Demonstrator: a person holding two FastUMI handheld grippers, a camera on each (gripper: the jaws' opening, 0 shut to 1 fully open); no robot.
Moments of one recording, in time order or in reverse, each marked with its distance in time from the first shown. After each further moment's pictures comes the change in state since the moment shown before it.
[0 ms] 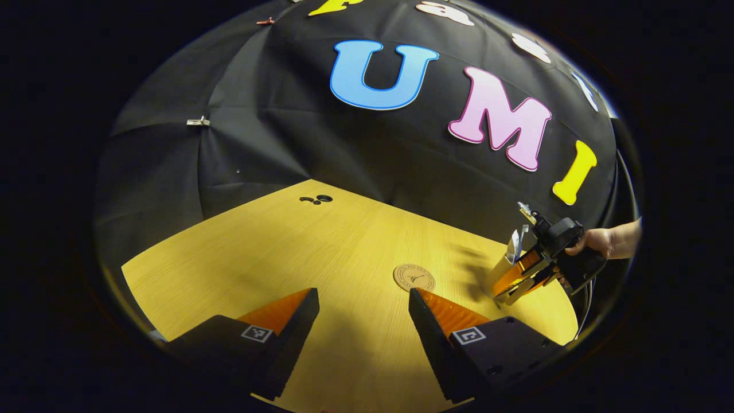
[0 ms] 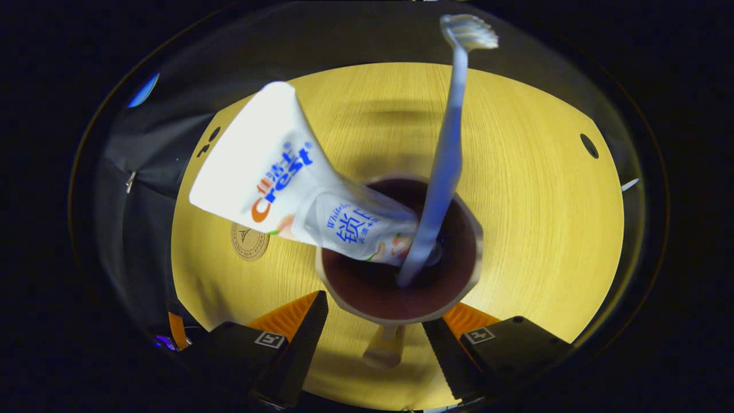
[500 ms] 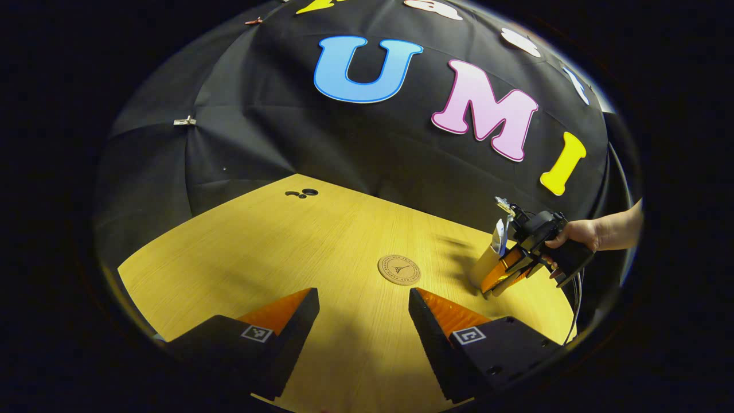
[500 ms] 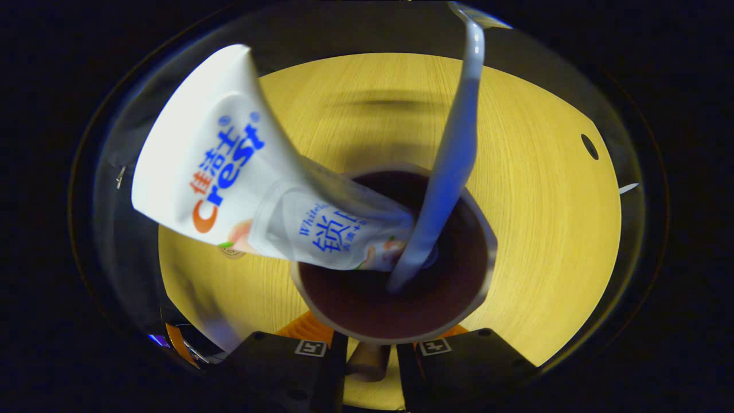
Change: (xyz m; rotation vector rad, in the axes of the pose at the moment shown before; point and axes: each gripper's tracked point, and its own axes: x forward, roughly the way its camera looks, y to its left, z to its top) left arm -0.007 -0.021 -0.011 0.028 0.037 -0.049; right arm 0.011 -0.011 0.000 -0.009 0.024 -0.078
